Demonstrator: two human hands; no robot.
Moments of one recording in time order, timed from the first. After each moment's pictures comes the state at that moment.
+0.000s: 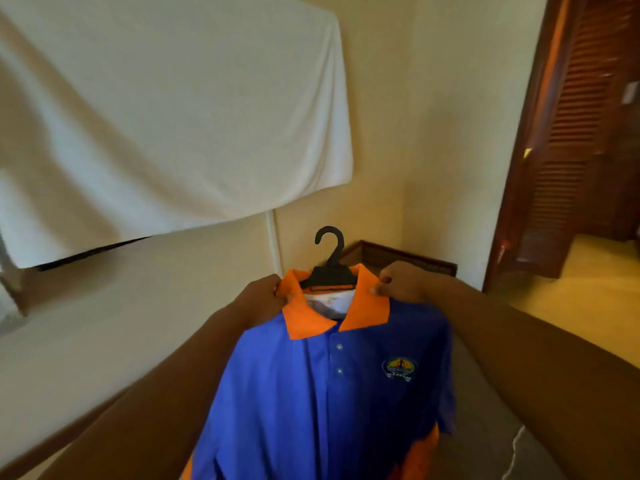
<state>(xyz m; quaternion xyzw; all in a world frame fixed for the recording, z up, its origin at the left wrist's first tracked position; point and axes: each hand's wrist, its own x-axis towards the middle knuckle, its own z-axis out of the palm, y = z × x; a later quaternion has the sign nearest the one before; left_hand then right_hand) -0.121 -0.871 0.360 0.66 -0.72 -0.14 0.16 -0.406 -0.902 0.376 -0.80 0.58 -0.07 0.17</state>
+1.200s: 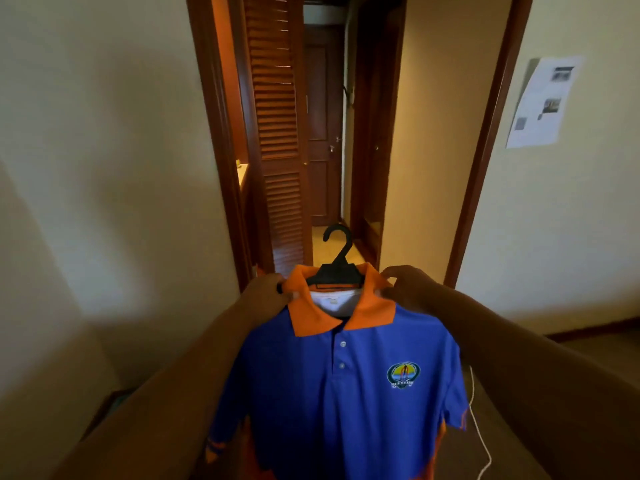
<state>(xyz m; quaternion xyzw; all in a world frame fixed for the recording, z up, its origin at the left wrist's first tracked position) -0.940 -1.525 0.343 0.25 -0.92 -0.25 0.15 -1.142 -1.323 0.355 -0.42 0.88 -0.18 0.11</state>
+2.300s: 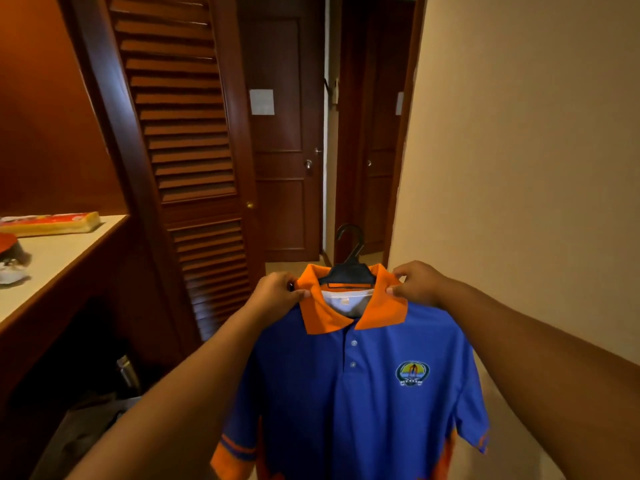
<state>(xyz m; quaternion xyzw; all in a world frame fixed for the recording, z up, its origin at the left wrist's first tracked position) -1.692 -1.982 0.336 0.26 -0.90 -0.30 0.15 -1.875 -1.776 0.366 -0.39 0.89 -0.20 0.11</state>
